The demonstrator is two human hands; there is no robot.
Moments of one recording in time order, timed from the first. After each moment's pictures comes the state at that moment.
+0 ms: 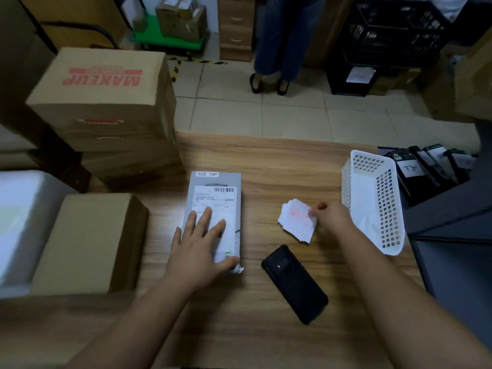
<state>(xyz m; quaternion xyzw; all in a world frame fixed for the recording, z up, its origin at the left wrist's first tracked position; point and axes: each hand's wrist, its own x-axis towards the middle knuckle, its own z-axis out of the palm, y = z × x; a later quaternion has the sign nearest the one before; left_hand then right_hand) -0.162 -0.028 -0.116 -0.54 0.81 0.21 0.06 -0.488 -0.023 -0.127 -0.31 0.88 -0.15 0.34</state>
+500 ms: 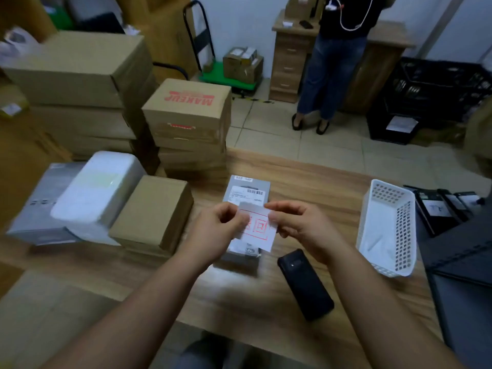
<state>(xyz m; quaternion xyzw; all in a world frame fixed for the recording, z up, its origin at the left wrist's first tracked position) -0.156 0.044 0.017 -0.58 0.55 0.50 -0.34 -0.350 0.049 0.023 -0.40 0.54 -0.39 0.63</state>
